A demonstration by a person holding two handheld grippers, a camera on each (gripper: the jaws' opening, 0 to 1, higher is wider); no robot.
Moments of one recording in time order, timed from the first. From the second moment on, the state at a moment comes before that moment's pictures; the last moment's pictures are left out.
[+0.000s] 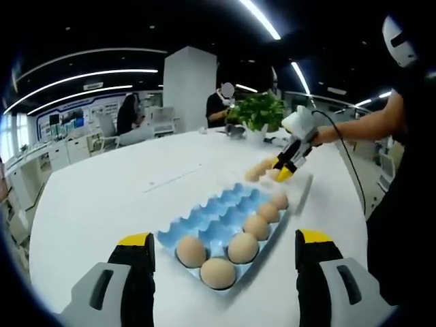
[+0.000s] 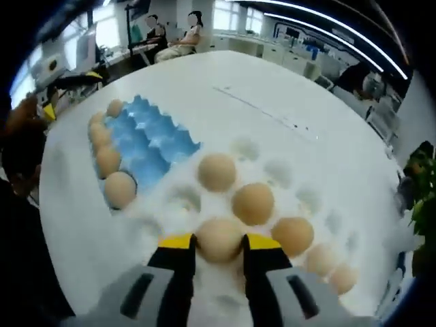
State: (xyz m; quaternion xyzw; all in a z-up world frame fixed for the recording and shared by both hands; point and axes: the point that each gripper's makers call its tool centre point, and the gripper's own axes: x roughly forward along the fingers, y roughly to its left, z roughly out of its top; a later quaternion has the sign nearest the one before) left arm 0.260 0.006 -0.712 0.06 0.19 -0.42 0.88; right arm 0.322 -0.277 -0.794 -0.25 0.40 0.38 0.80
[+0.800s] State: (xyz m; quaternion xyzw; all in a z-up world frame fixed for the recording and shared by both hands) left arm 0.262 0.009 -0.715 0.06 0.20 -0.42 0.89; right arm 0.315 -0.246 -0.743 -0.15 0.37 0.38 0.84
